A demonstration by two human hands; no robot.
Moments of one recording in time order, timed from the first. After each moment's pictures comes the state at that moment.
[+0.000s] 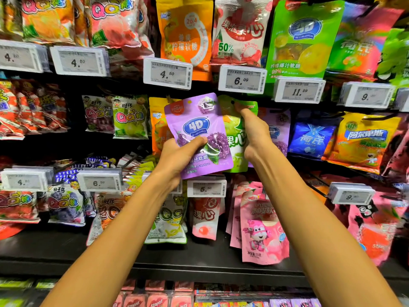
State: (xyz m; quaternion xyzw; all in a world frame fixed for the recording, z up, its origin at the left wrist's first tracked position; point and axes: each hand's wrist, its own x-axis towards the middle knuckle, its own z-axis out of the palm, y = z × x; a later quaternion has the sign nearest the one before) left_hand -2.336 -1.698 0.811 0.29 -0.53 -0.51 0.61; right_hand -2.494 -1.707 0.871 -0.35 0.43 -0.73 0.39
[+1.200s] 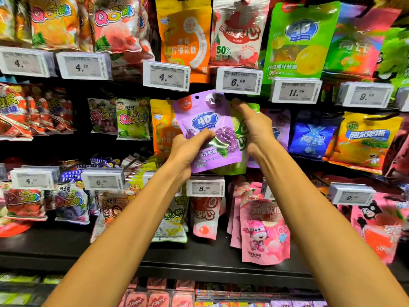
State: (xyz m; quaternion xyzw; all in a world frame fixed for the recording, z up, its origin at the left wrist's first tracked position) left_hand -2.358 -1.700 0.826 0.31 -0.49 -0.54 0.62; right_hand -2.500 -1.704 0.878 -0.39 0.38 -0.75 0.37
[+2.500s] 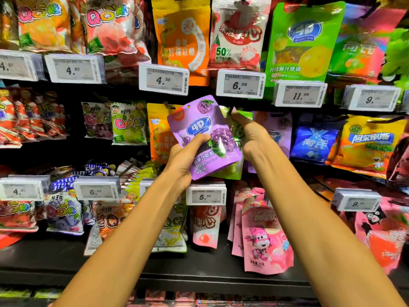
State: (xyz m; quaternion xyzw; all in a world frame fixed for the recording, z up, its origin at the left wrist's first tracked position) left_hand -2.357 -1.719 0.817 0.26 -0.45 -0.61 0.60; right_hand -2.503 -1.739 0.878 -0.34 0.39 -0.70 0.49
